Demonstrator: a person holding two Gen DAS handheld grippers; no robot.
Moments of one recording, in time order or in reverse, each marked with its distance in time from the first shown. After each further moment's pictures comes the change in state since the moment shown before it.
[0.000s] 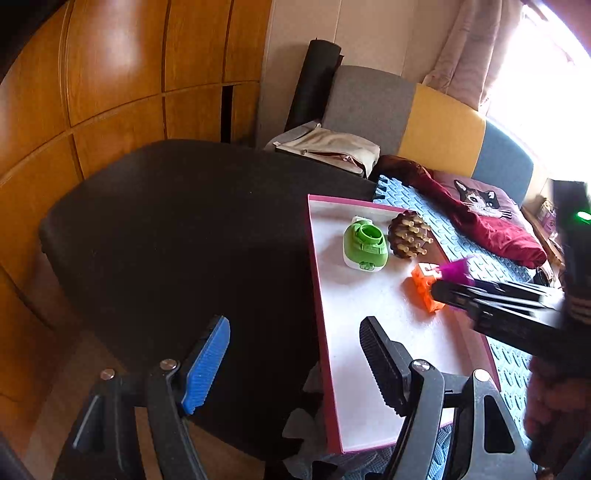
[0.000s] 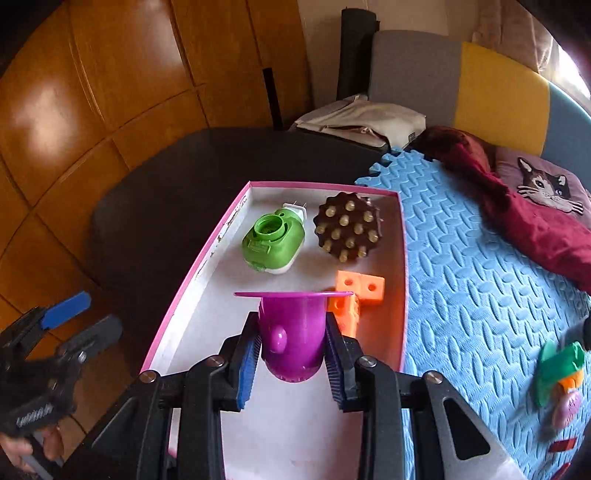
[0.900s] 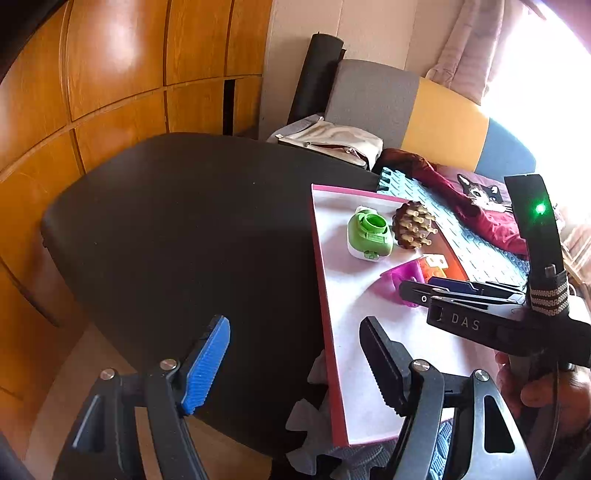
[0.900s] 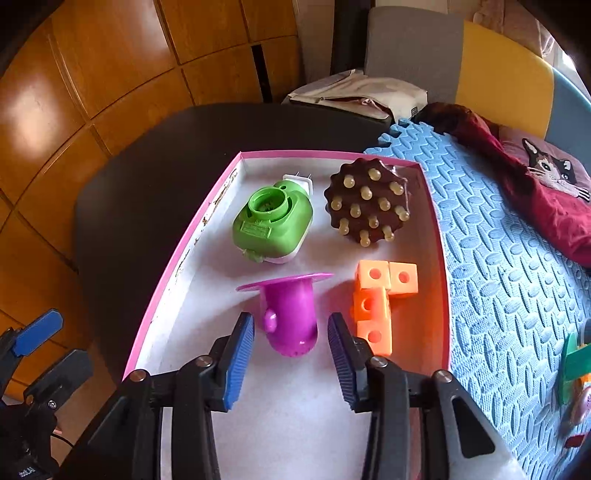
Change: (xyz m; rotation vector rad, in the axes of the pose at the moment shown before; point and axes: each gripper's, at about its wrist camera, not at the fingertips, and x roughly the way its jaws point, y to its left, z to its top) left arm 0.003 0.000 -0.006 0.004 0.018 0.013; right arm 0.027 0.006 -0.008 0.053 0.046 -0.019
